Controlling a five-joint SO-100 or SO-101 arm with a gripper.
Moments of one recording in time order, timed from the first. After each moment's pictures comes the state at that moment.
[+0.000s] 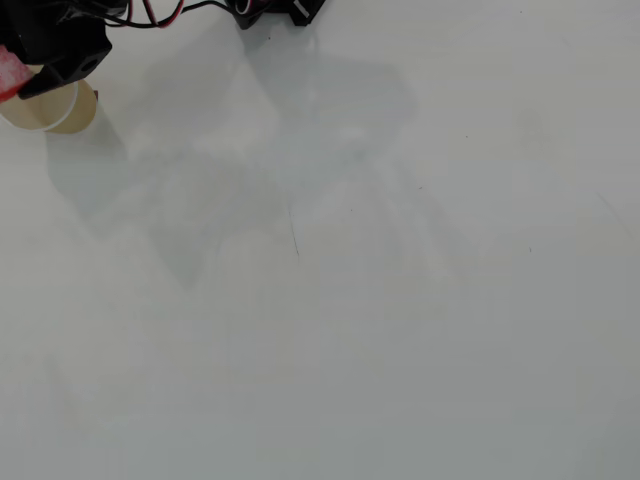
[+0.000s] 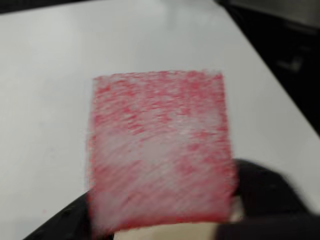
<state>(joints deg) 63.0 132.6 131.0 36.8 75.1</state>
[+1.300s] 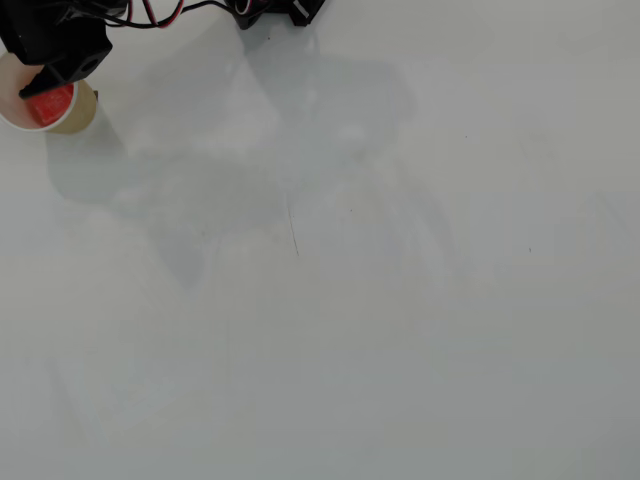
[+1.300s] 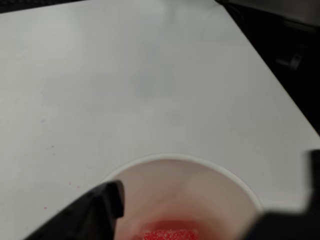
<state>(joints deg) 63.0 132.6 131.0 37.2 75.0</state>
